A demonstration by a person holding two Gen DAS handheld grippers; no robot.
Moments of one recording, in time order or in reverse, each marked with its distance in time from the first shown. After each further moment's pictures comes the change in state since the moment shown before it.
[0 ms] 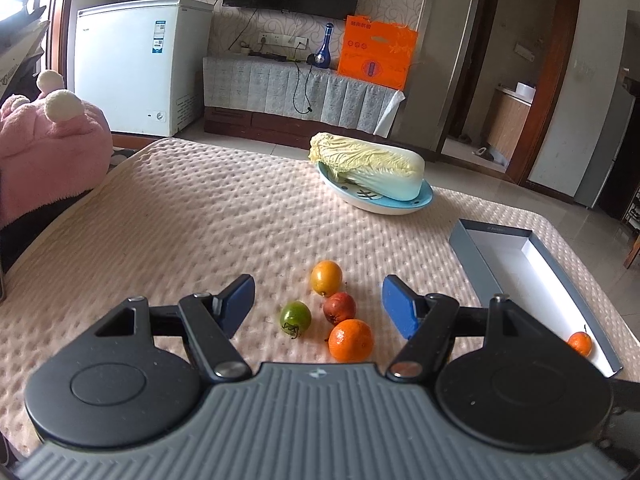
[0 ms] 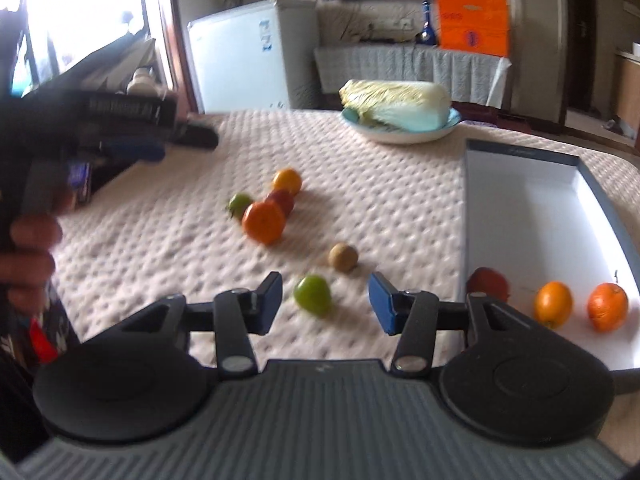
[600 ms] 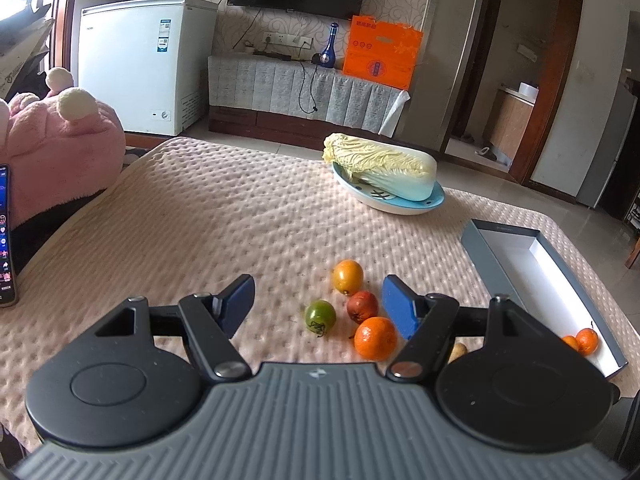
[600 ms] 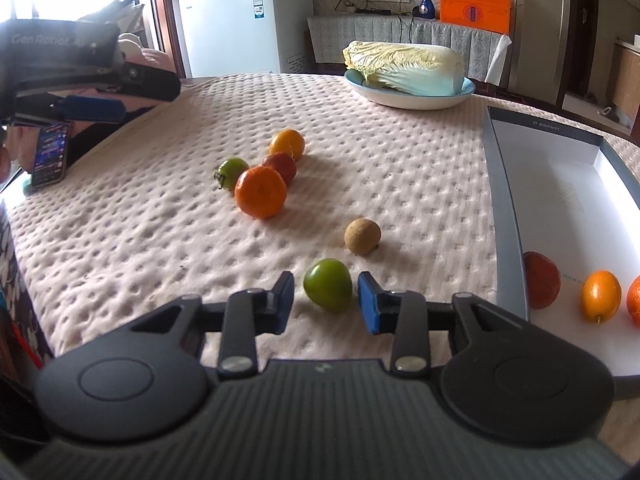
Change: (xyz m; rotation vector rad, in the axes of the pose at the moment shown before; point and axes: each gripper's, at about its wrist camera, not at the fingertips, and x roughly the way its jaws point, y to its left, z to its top) left arm -0.005 0.023 0.001 -0.005 0.005 0.012; right arm 0.044 0.013 0.000 0.006 0.077 -0.039
